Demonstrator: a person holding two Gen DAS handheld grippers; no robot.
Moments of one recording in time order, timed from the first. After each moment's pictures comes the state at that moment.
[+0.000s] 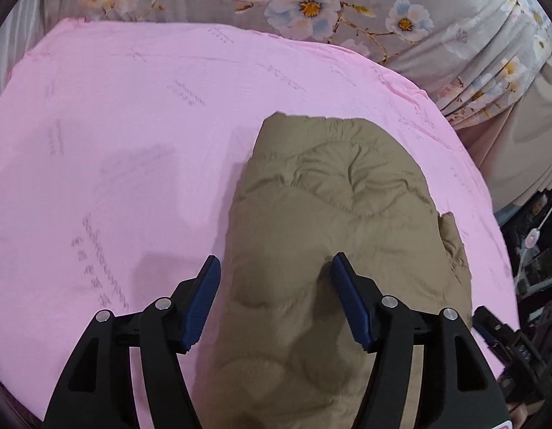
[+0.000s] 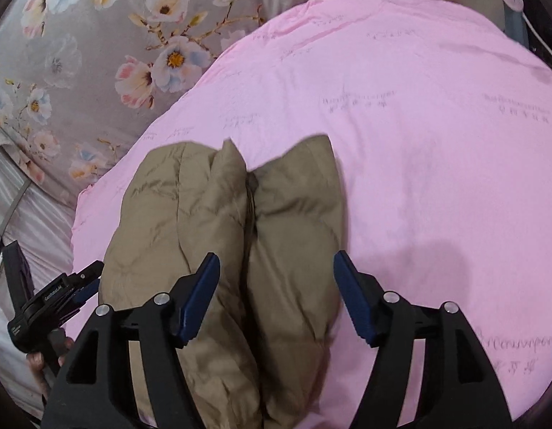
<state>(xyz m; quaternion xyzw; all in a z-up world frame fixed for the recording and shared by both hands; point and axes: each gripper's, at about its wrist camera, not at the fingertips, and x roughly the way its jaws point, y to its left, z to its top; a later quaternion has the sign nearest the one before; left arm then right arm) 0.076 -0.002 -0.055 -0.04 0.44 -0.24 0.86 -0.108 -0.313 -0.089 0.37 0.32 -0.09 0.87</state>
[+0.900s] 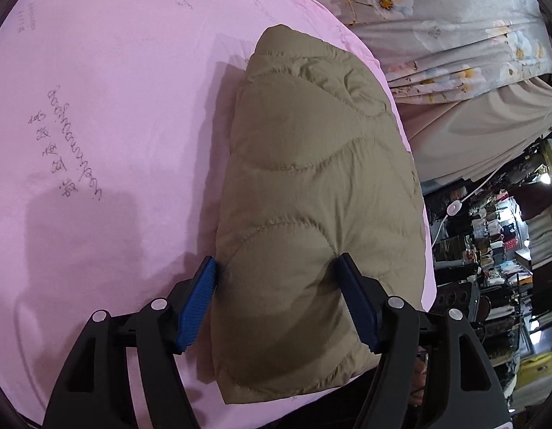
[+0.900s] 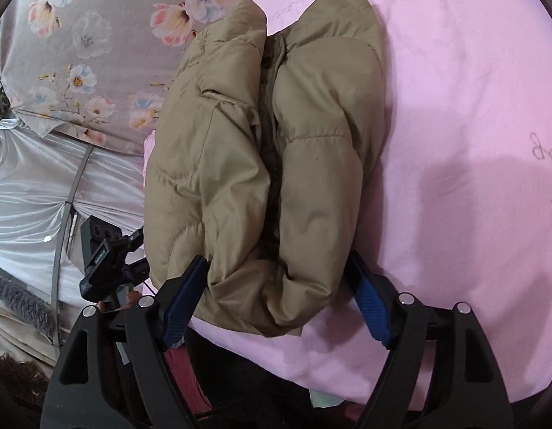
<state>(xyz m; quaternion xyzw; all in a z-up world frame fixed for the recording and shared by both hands) 0.061 0.055 -0.101 -0.15 0.54 -0.38 0.74 -0.138 -0.275 -0.139 0.46 0.38 0.10 0.79</state>
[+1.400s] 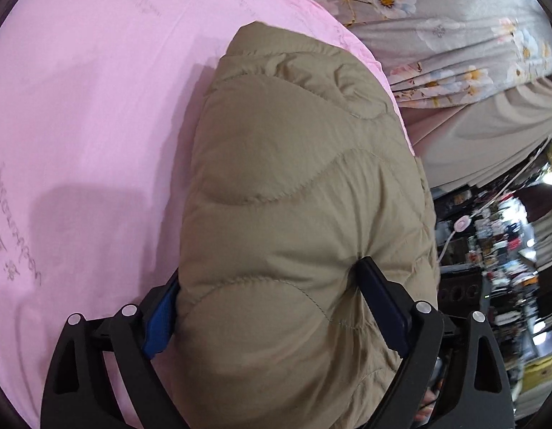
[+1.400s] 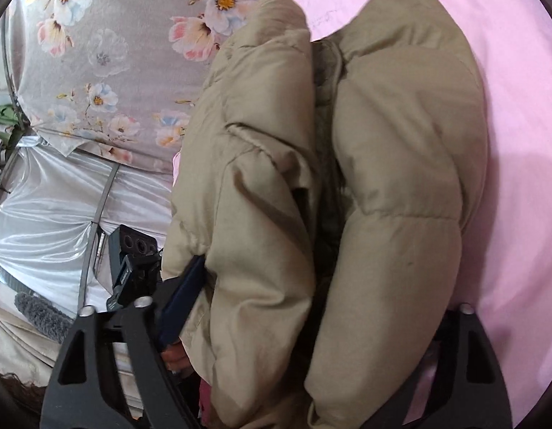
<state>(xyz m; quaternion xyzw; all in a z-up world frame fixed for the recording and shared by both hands) 0.088 0.000 -0.097 -0.12 0.52 -0.37 0.76 -0.073 -0.277 -0.132 0.49 0.34 0.14 0.79</state>
